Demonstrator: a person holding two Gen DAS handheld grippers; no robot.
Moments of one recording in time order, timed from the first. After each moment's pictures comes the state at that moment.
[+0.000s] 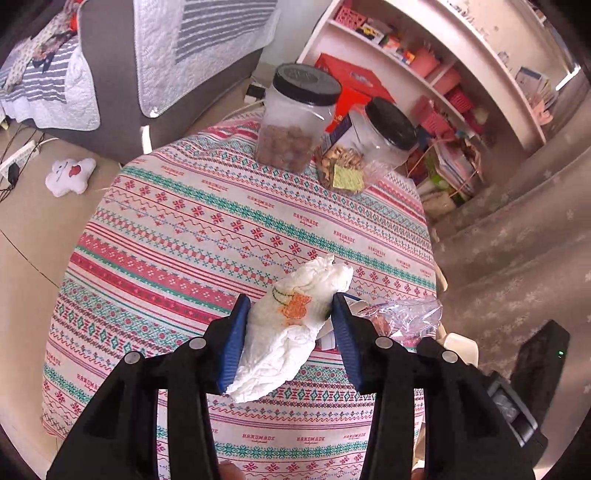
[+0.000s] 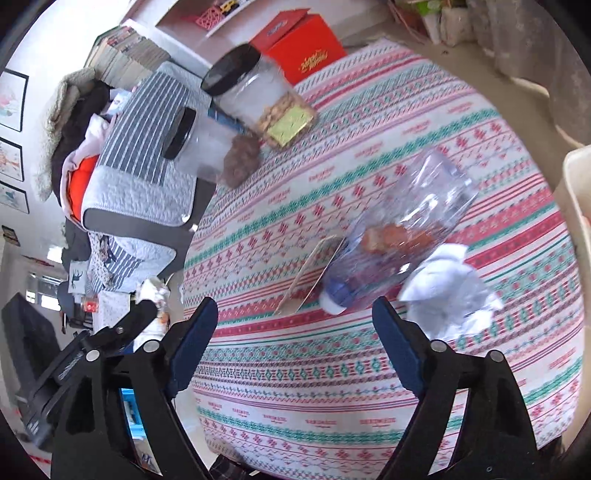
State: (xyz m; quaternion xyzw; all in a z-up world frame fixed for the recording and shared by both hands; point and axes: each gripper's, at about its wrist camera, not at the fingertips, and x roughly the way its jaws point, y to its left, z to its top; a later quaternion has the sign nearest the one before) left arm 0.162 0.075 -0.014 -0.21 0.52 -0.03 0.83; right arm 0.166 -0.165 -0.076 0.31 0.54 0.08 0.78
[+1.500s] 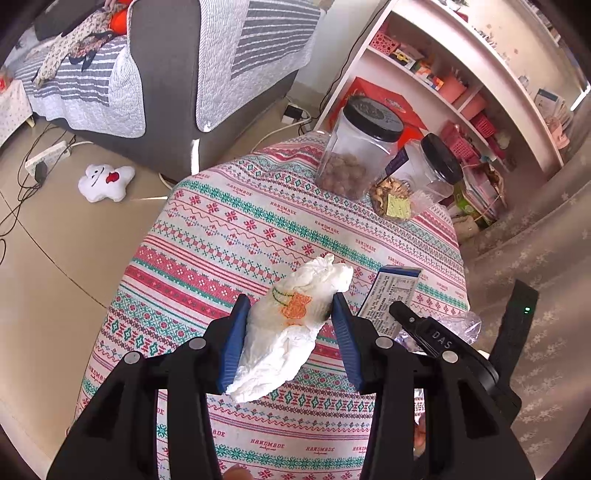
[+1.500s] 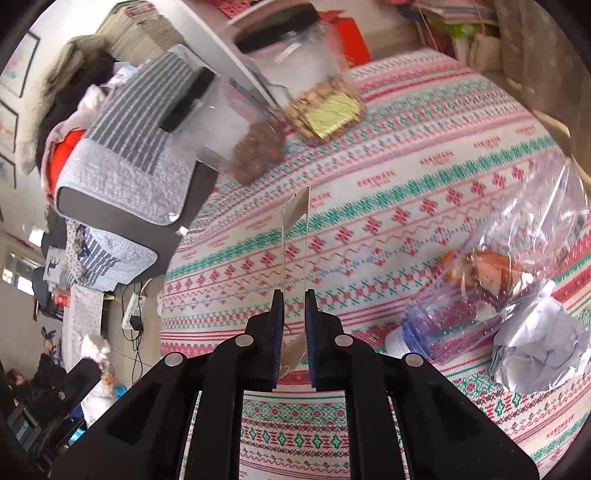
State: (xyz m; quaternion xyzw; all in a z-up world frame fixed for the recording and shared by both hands) left arm 0.150 0.139 -0.024 -0.20 0.49 0.01 0.85; right arm 0.205 -0.087 -0.097 0.24 0.50 0.08 0.83
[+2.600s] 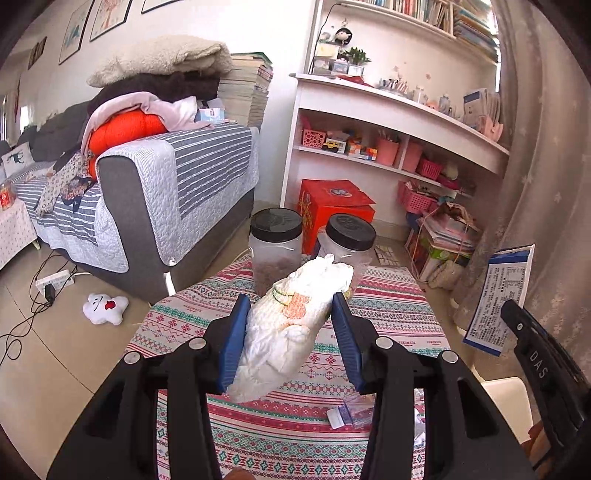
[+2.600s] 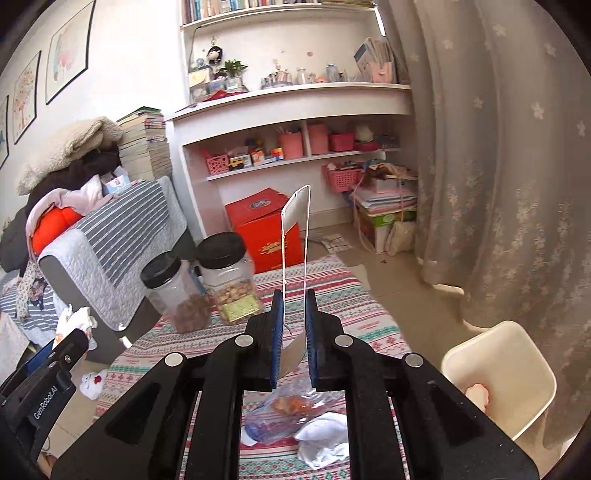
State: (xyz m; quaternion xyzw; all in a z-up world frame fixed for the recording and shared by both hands) left arm 0.119 0.017 0.046 -0.08 0.28 0.01 0.96; right arm 0.107 -0.196 0.044 0.09 0.24 -0.10 0.96
